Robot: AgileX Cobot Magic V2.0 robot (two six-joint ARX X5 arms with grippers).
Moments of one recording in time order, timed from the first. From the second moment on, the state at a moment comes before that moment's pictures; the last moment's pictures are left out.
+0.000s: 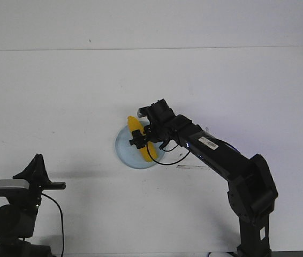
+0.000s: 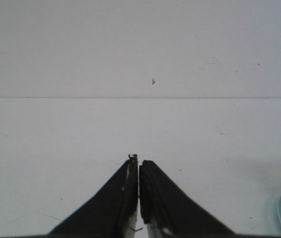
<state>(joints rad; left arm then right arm) -0.10 0.27 0.36 0.04 -0.11 -0.01 0.59 1.98 1.55 -0.56 -0.34 0.30</state>
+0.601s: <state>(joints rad) -0.10 0.27 0.36 0.04 -0.11 -0.01 0.59 1.99 1.55 -0.60 -0.34 0.30</state>
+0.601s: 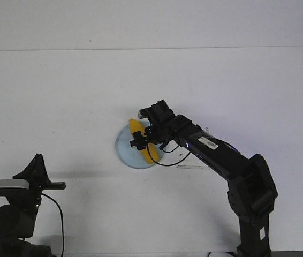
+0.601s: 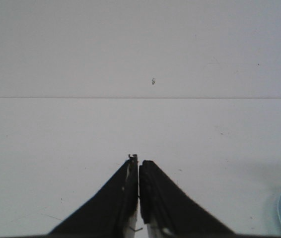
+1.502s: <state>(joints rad) -0.10 0.27 0.36 0.04 -0.11 -0.01 0.61 1.77 1.57 -0.63 -0.05 0.24</state>
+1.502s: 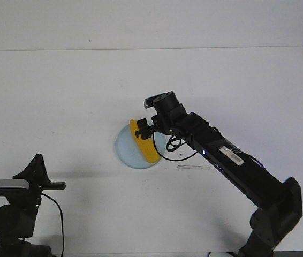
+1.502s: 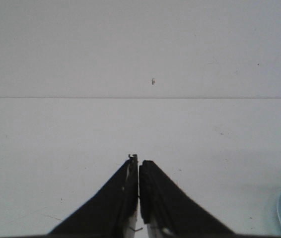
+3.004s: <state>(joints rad) -0.10 0.27 0.36 0.04 -0.11 -0.01 0.00 0.74 0.50 -0.10 0.13 0.04</state>
